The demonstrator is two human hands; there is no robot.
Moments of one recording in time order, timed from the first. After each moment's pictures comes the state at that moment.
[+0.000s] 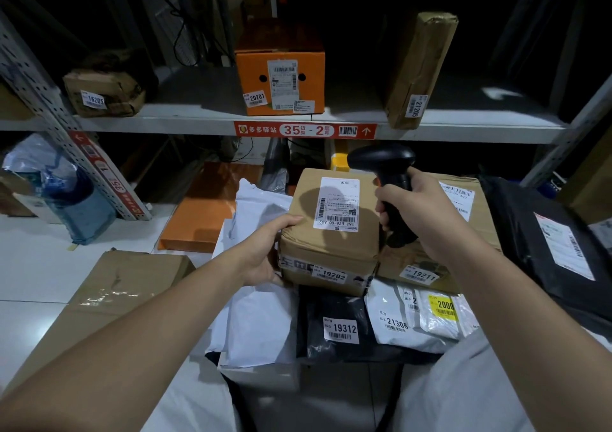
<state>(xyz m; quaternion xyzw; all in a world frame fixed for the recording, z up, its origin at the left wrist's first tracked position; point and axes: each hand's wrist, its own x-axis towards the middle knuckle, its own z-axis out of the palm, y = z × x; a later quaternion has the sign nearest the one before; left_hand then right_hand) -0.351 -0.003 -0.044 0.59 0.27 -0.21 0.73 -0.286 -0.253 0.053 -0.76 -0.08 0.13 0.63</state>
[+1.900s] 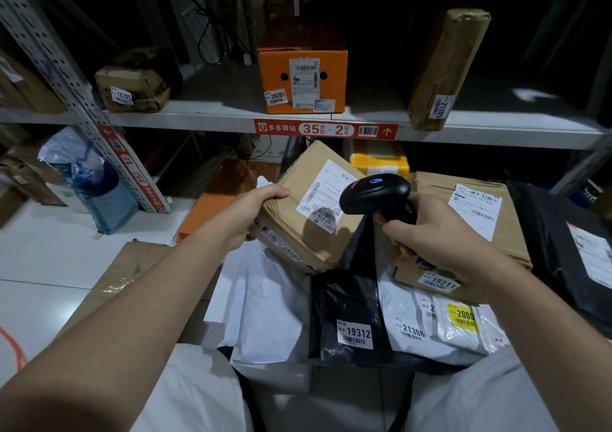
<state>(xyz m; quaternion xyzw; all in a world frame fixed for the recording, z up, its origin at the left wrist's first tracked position) -0.342 0.042 0.000 0.70 0.33 -0.04 0.64 -0.301 -0.257 0.052 -0.85 -0.21 0.17 0.46</state>
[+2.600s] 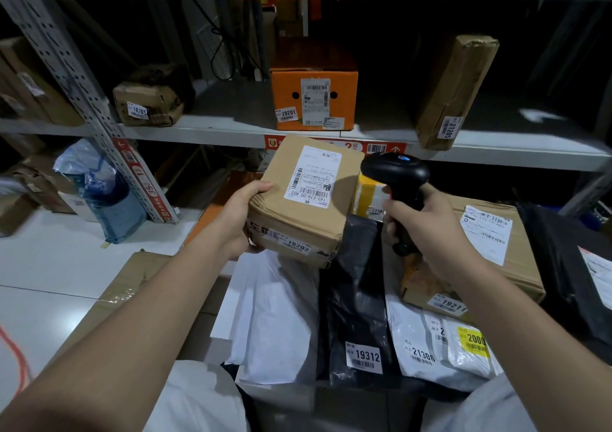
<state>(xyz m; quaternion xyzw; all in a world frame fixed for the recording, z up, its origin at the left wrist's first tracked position) -0.342 0.068 0.014 0.58 0.34 0.00 0.74 -0.270 -0.220 0.039 -0.74 -0.12 0.10 0.66</state>
